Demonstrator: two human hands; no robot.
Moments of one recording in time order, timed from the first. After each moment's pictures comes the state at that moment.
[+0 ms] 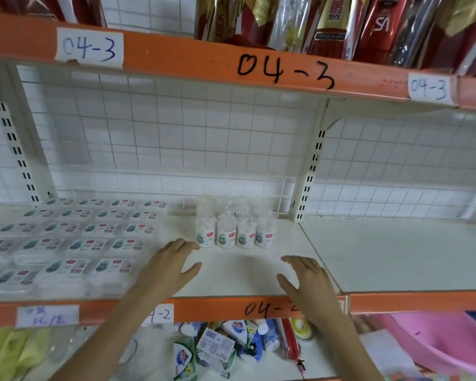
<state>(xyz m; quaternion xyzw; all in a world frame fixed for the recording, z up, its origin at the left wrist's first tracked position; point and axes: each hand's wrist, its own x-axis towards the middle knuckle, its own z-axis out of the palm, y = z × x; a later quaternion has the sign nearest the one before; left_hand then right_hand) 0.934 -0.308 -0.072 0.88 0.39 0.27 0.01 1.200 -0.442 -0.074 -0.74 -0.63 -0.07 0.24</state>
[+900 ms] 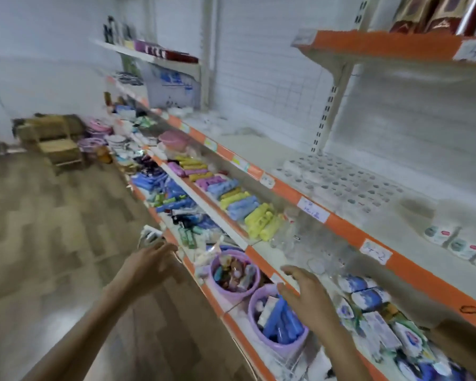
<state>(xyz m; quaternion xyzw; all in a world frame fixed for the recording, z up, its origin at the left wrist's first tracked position) 0.582 -0.705 -0.145 0.55 0.81 0.21 0.02 0.887 -0.550 -0.140 -0.41 -0.87 0.21 0.18</state>
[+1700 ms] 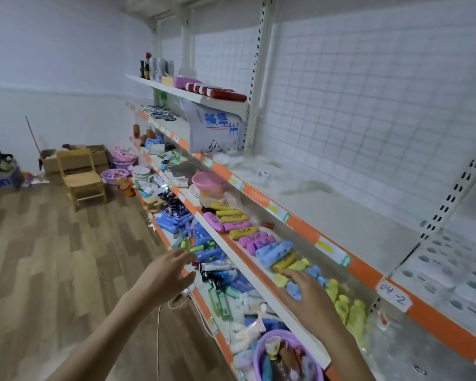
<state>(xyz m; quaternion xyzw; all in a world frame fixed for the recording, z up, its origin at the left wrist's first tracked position) 0.251 -0.543 -0.109 0.57 0.80 0.21 -0.01 0.513 -0.392 -0.107 -0.35 -0.88 0.22 0.21</state>
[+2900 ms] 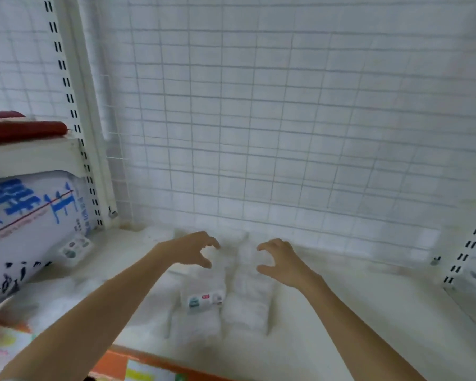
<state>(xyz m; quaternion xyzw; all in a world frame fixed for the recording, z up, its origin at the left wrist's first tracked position) 0.052 0.135 -0.046 0.86 0.48 0.01 0.18 0.300 0.072 -0.064 -0.61 -0.76 0.15 0.17</state>
